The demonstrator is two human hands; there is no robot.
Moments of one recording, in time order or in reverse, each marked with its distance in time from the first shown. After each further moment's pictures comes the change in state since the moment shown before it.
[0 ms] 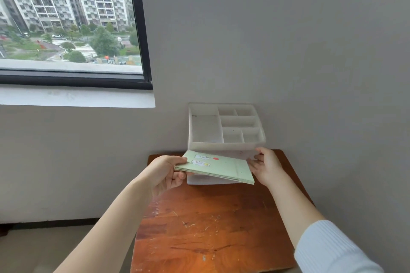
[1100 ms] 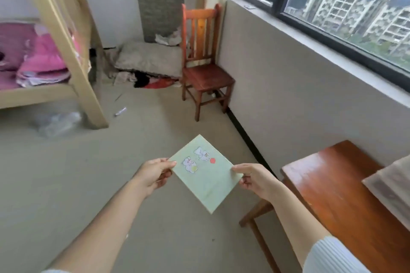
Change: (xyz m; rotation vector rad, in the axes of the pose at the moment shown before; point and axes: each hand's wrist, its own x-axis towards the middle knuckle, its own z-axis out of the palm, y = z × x) left_hand -0.423 -0.412 -0.035 -0.671 1.245 0.239; right_hand -0.320 0.299 -0.013 -1.367 -1.339 0.363
